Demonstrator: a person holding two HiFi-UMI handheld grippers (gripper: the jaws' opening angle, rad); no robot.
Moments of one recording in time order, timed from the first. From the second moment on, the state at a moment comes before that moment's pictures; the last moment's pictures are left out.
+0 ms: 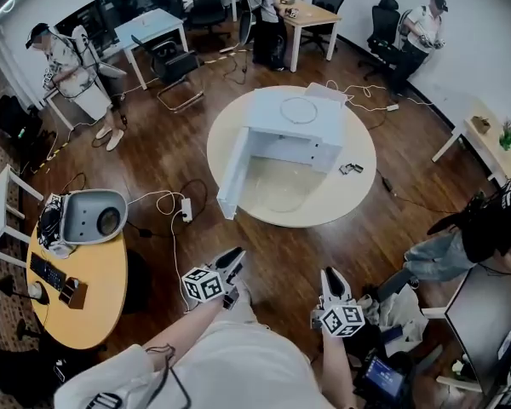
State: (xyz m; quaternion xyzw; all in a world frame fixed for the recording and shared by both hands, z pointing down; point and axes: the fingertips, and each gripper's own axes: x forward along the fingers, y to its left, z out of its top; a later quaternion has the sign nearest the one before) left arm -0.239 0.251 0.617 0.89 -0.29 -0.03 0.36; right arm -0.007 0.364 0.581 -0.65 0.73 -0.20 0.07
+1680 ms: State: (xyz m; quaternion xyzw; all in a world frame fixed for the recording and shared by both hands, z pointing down) left arm -0.260 0.088 0.623 0.90 -0.22 -0.03 0.37; right arm -0.028 0.207 0.599 -0.69 0.69 -0.20 0.03
